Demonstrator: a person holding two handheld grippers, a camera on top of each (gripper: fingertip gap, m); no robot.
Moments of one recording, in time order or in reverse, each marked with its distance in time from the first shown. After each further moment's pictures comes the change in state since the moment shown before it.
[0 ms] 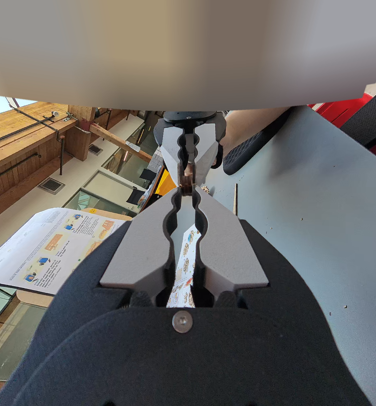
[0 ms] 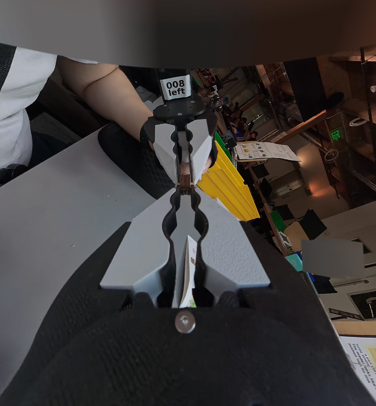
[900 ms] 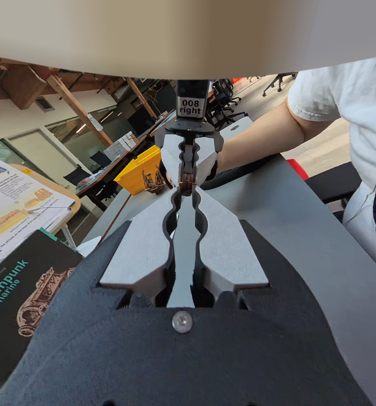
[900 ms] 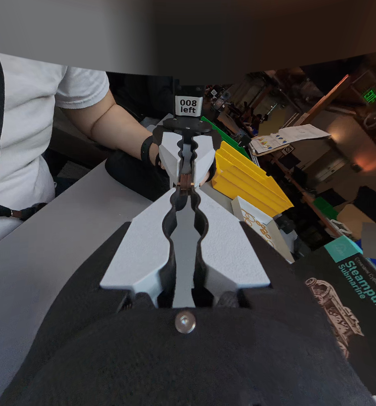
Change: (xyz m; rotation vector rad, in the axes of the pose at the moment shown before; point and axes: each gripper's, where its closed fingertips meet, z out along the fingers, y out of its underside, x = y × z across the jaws) left arm -0.012 0.012 0.003 0.054 0.085 -0.474; right arm 0.013 0.010 0.000 0.081 -0.028 0.301
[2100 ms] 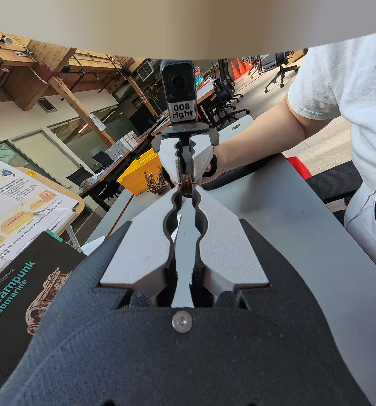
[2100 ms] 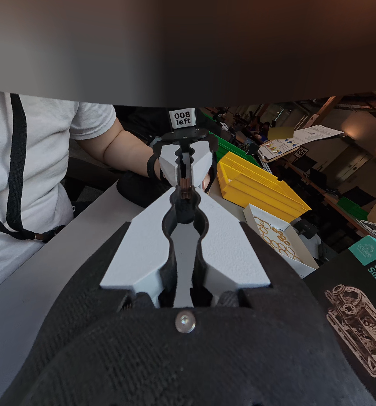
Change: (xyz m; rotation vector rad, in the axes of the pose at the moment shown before) left arm -0.001 -0.006 -0.002 -0.008 -0.015 0.049; right arm 0.002 -0.012 -0.001 0.079 -0.026 0.123
